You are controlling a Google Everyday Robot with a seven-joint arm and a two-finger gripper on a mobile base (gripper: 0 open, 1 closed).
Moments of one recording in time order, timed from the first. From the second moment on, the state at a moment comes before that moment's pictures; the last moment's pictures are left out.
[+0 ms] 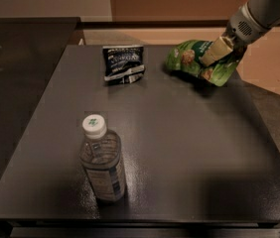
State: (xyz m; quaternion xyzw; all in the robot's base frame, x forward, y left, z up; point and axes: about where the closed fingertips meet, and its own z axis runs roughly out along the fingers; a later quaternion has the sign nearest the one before) arm 0.663 -0.210 0.913 -0.42 0.86 0.11 0.26
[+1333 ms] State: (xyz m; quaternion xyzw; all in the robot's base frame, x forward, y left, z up) arm 0.496 -0.158 0.933 -0.44 0.85 0.15 0.24
